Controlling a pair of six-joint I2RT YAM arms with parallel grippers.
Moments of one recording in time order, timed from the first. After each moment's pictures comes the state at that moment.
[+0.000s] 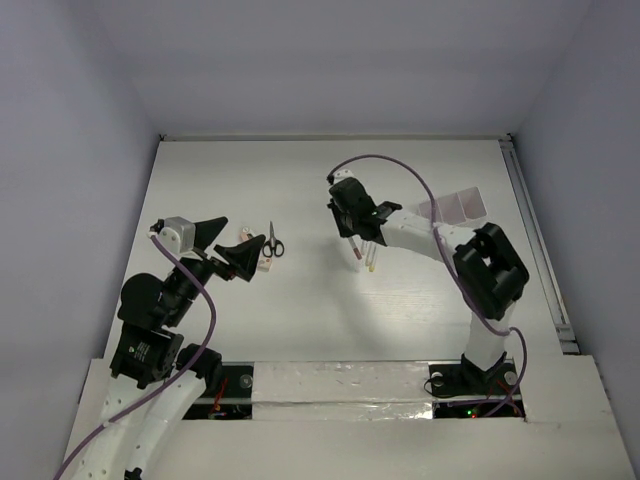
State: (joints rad) left arm -0.36 0.36 0.69 -0.16 0.18 -0.26; right arm 0.73 1.89 1.34 -0.28 0.30 0.20
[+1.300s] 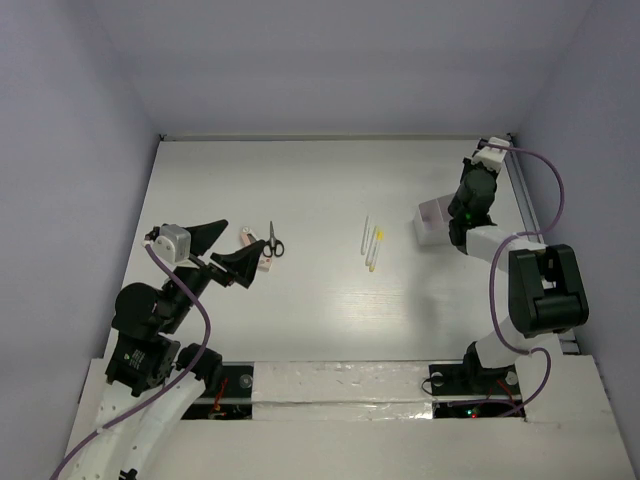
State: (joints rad) left arm -0.42 0.32 0.69 -0.16 0.16 -0.26; right arm 0.11 1.60 0.83 0.91 0.70 -0.16
